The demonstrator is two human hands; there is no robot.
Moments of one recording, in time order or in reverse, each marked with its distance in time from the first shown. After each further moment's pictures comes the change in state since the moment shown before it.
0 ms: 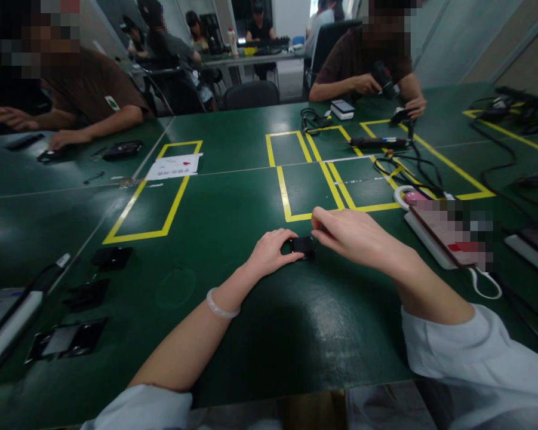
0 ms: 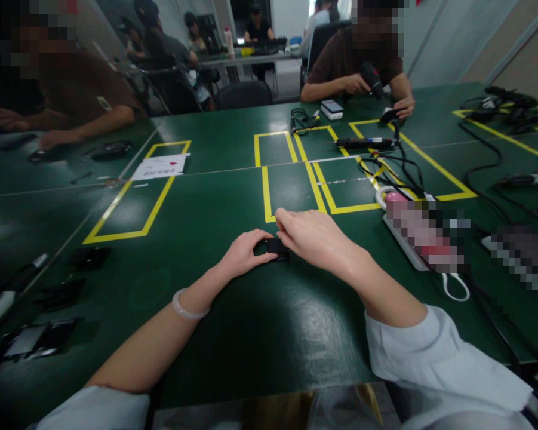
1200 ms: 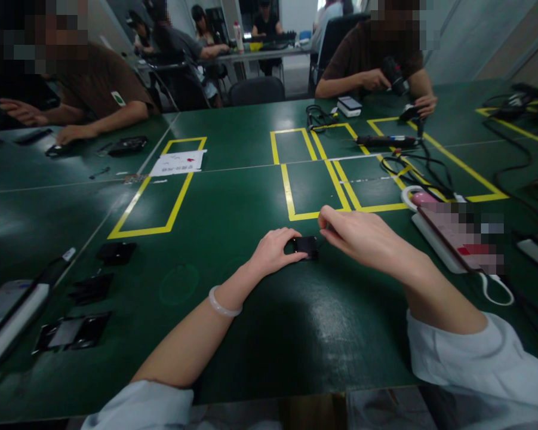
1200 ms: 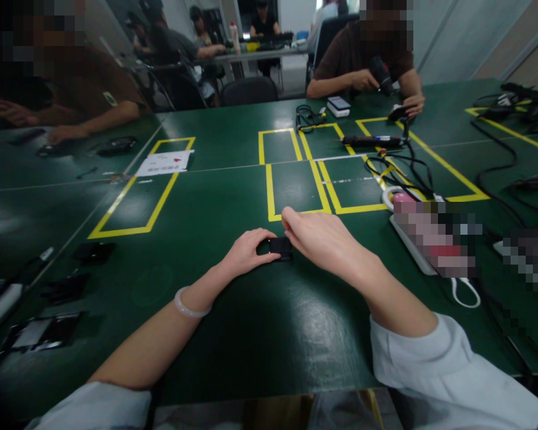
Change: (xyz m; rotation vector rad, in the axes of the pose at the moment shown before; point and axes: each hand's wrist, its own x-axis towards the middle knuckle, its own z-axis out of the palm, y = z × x) left_hand 0.000 -0.001 0.000 0.002 -0.014 -0.011; right_hand -0.001 0.002 0.004 0.017 -0.014 0.029
